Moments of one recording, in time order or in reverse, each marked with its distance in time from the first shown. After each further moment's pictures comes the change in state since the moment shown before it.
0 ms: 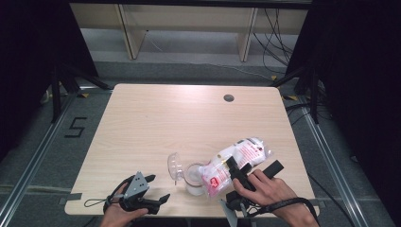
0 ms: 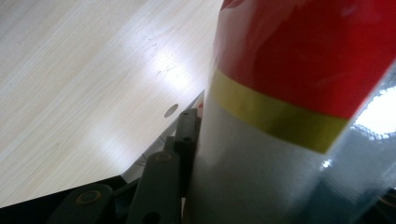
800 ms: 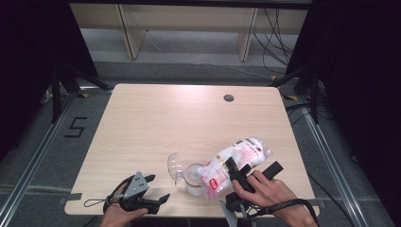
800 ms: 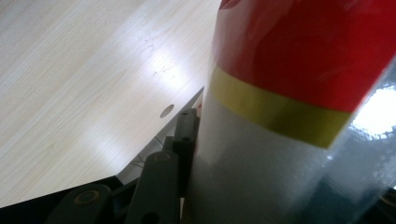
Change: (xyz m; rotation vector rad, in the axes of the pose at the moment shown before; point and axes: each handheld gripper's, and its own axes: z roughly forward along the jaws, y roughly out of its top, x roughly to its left) left arm 0.000 0.000 0.000 -0.009 -0.004 -0.007; right arm 0.002 0.003 0.000 -0.006 -0.016 -0.008
